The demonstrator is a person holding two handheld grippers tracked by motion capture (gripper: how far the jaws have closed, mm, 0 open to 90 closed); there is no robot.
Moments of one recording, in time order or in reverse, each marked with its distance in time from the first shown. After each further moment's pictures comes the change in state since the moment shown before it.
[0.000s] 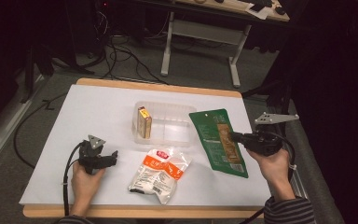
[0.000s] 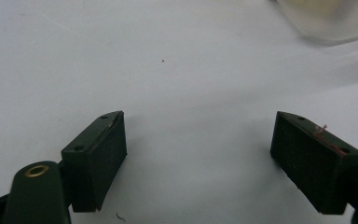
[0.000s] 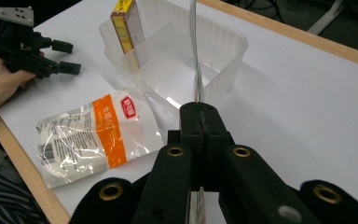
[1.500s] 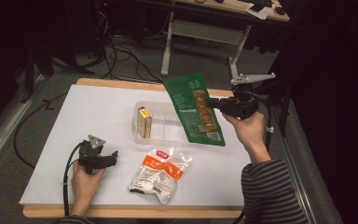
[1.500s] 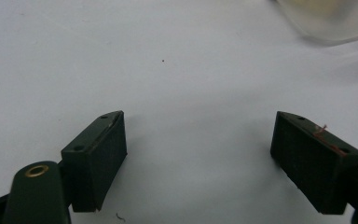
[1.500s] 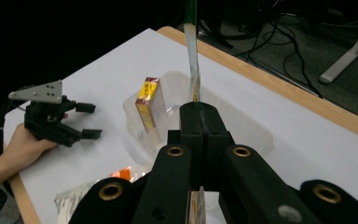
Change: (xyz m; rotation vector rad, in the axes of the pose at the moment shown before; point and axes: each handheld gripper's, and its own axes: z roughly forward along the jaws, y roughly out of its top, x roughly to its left) left arm 0.000 0.000 0.000 0.004 -0.002 0.000; right arm 0.015 0.103 0.041 -0.077 0.073 -0.032
